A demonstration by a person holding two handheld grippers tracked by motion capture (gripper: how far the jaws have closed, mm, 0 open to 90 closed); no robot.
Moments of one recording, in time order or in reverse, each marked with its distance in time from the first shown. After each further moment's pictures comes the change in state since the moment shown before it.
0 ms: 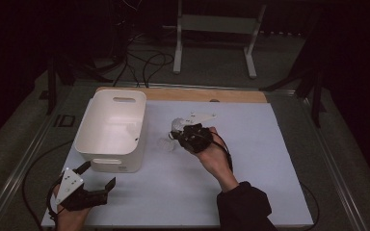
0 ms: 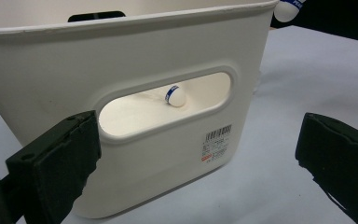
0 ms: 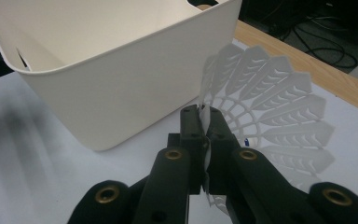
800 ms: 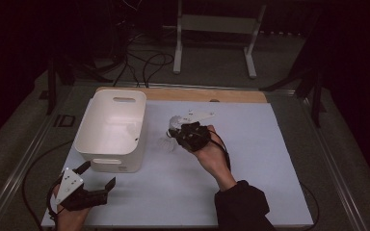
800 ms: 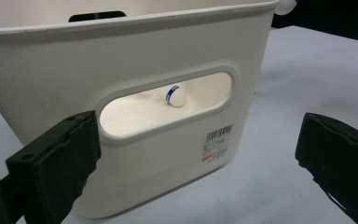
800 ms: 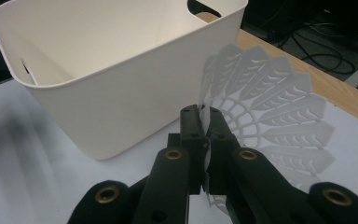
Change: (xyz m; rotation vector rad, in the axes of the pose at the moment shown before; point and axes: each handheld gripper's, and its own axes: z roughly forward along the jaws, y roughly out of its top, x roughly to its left) left arm 0.000 0.000 0.000 0.001 0.002 0.000; right arm 0.003 0.009 0.001 -0.016 -0.003 -0.013
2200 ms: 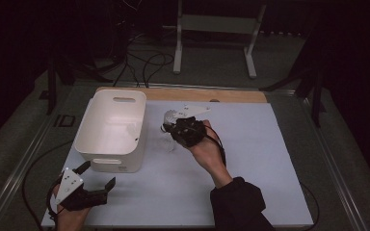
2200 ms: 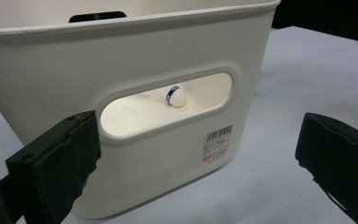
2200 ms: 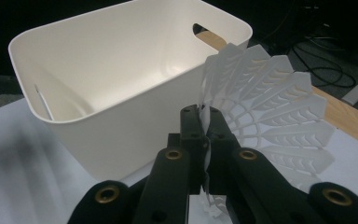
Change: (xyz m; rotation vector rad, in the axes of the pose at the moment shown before) left arm 0.000 0.000 0.000 -0.001 0.000 -0.002; right arm 0.006 0.020 0.001 -0.045 0.011 -0.005
